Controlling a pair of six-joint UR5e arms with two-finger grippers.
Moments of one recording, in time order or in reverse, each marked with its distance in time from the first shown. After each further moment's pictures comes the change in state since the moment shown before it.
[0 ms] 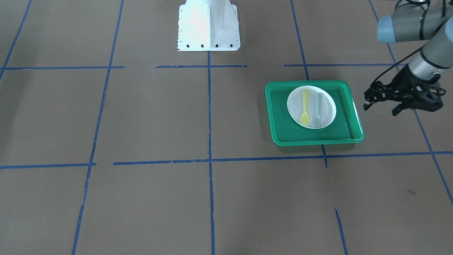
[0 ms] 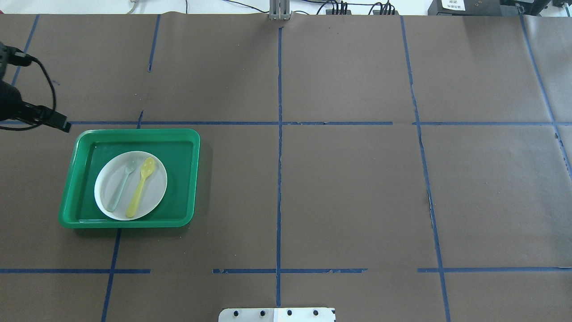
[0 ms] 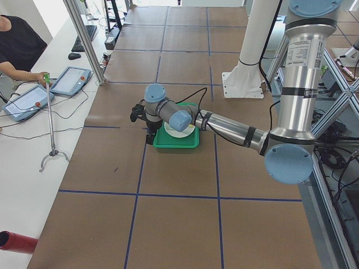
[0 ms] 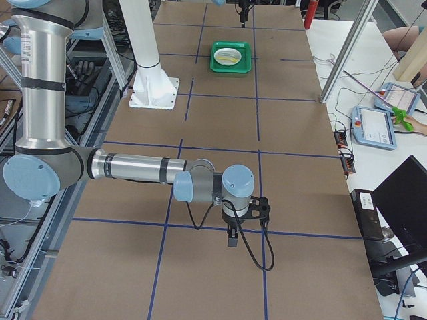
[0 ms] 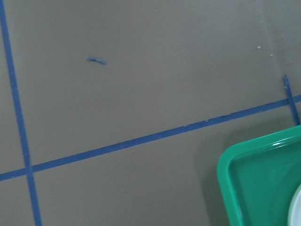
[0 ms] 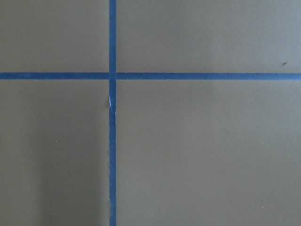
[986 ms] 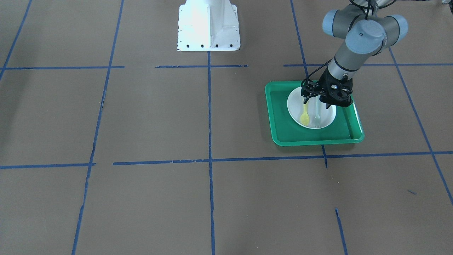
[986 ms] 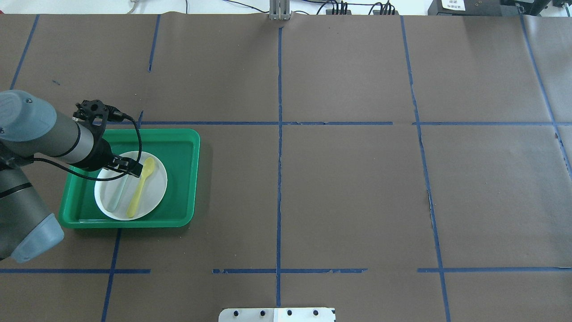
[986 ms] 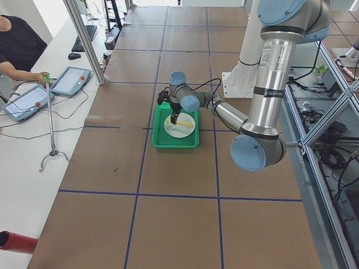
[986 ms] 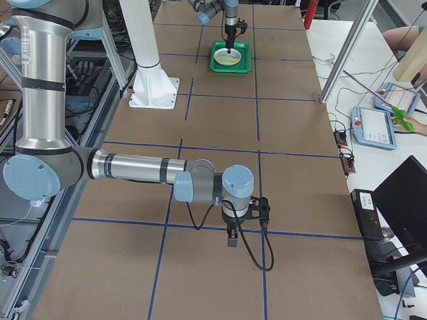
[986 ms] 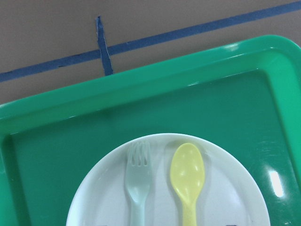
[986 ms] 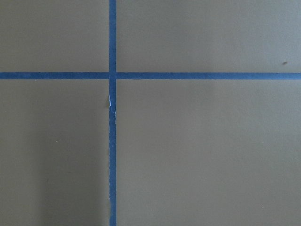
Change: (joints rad) left arm 0.281 -0.070 0.017 0.000 0.106 -0.187; right arm 0.000 0.001 -0.001 0.000 0.000 0.000
